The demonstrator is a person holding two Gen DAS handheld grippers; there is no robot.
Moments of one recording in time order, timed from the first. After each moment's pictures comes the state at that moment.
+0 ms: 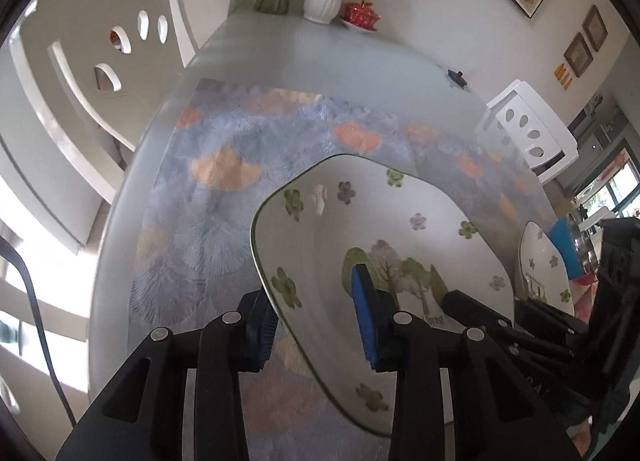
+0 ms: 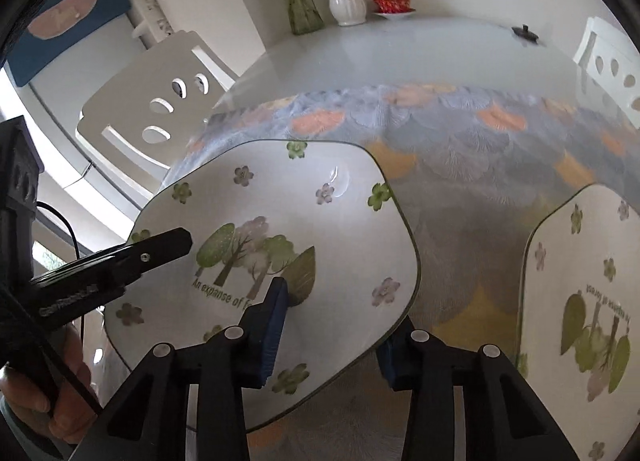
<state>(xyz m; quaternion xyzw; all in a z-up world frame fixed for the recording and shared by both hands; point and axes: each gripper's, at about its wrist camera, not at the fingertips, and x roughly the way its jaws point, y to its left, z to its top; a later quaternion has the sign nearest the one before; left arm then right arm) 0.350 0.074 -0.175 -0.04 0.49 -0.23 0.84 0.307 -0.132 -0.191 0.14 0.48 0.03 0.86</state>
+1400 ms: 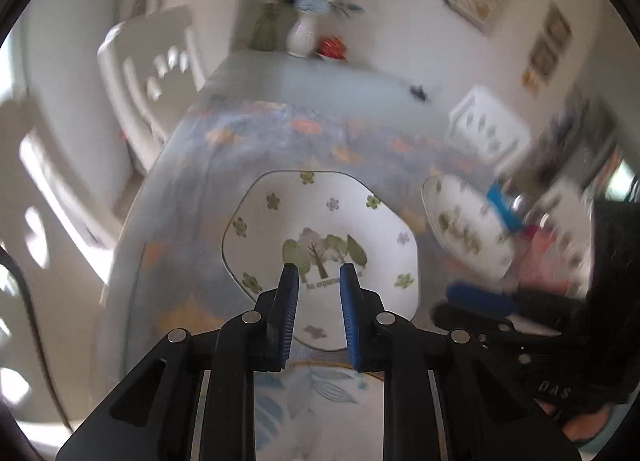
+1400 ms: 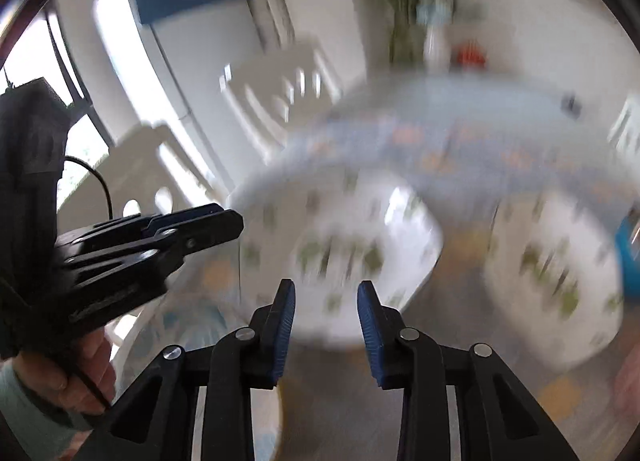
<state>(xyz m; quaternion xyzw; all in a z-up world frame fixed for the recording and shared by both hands) 0.194 0.105 -0.121 -0.08 0.42 -0.21 0.88 0.158 -0.096 -0.118 0.10 0.46 0.15 0.87</state>
